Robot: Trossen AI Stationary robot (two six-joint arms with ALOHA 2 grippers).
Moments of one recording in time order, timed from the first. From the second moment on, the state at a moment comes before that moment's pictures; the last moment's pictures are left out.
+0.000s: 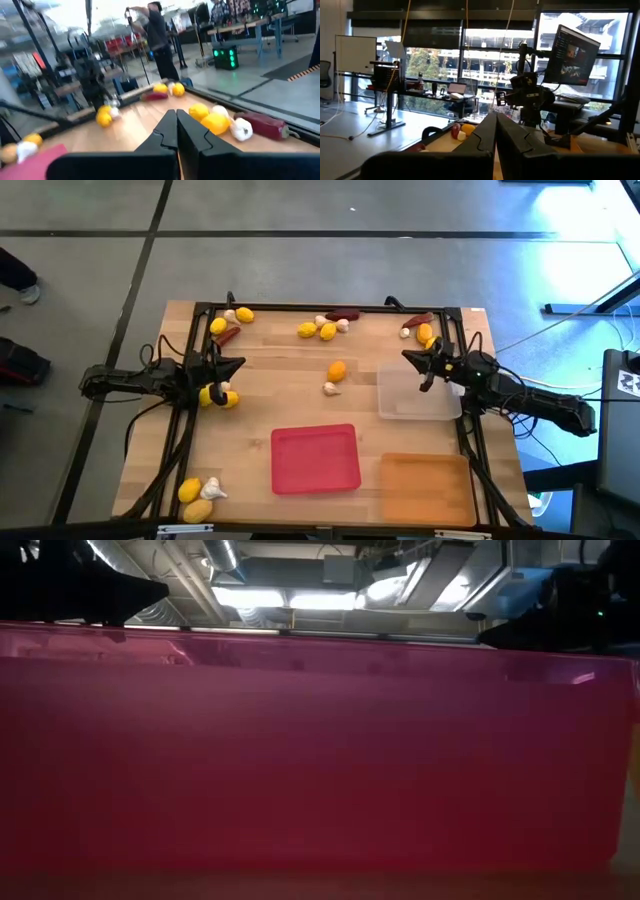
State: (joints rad) left arm -0.06 0.02 0.01 0.28 -0.39 0.00; right arm -0.33 0.25 0.11 0.18 0.03 0.26
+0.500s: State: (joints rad) left arm -0.06 0.02 0.01 0.28 -0.39 0.03; right arm -0.33 0.69 0.41 0.18 0.05 0.11
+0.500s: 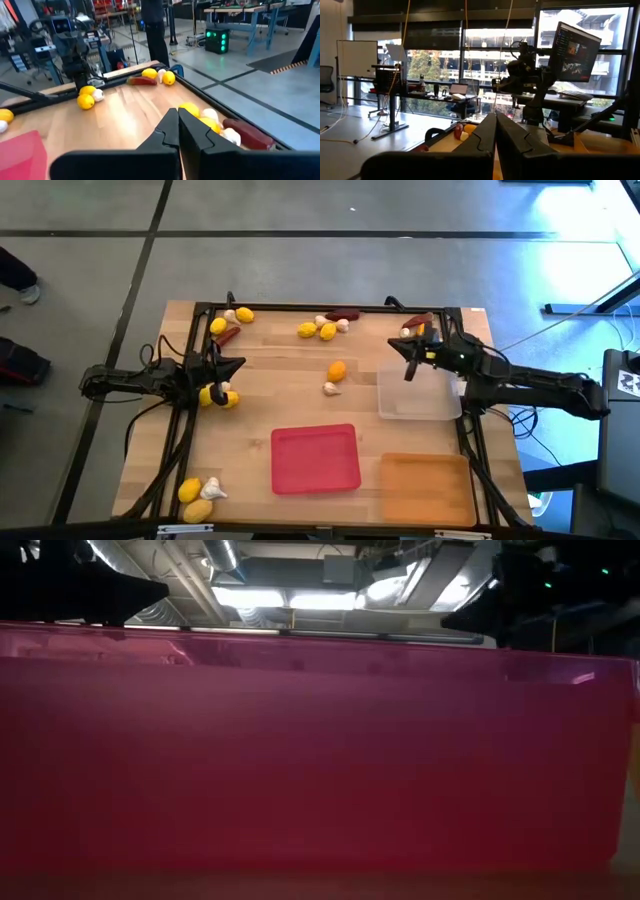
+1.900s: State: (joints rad) left arm -0.06 0.02 0.01 0.27 -0.39 -0.02; right arm -0.26 1.61 0.98 -0.18 -0.12 -0.40
